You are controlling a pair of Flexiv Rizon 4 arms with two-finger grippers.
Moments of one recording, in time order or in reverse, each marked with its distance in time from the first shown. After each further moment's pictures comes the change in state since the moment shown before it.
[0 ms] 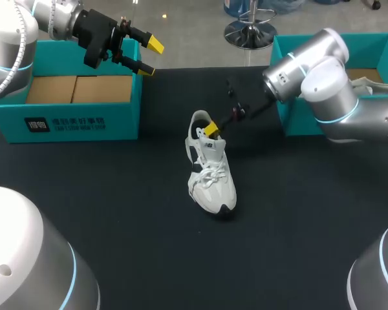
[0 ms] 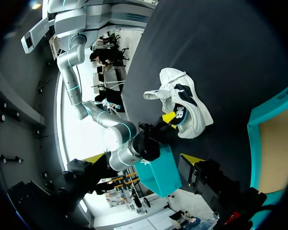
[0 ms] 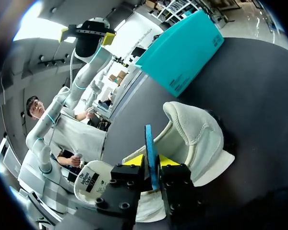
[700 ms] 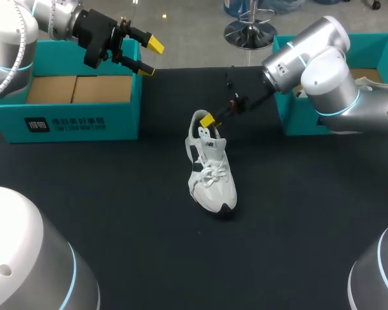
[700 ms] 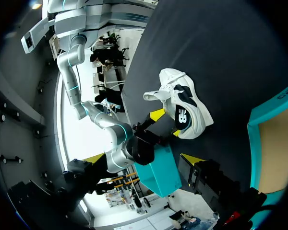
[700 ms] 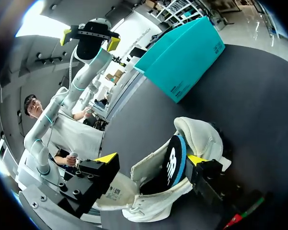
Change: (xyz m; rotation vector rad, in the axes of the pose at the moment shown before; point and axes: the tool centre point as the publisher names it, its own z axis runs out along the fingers) left arm 0.000 0.000 0.000 0.000 0.000 0.000; right arm 0.011 0.015 -0.010 0.008 -0.046 -0.010
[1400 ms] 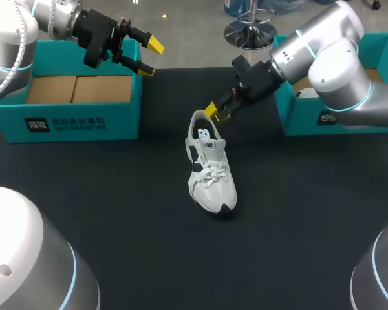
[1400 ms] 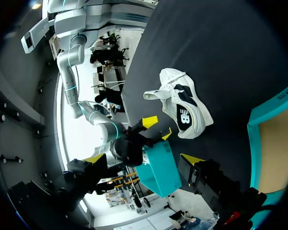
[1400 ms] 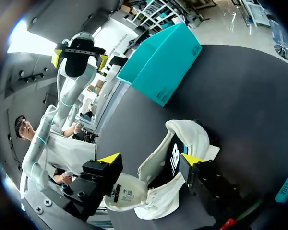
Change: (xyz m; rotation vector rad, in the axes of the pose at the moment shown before) left arm 0.000 0.000 0.000 0.000 0.000 0.000; right arm 0.011 0.010 -0.029 -0.044 -0.147 0.175
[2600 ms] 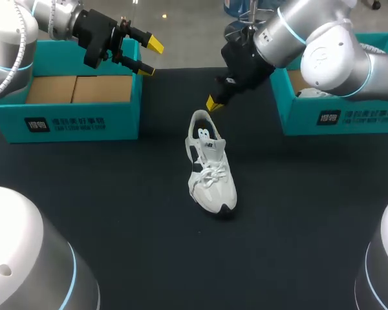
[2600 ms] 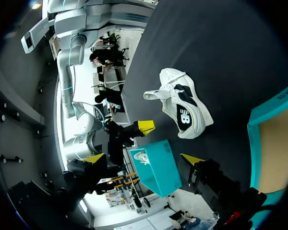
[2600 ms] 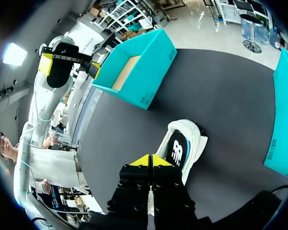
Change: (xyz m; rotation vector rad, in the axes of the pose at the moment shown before) left arm 0.000 0.000 0.000 0.000 0.000 0.000; right arm 0.035 0.010 -0.012 -0.003 -0.303 0.133
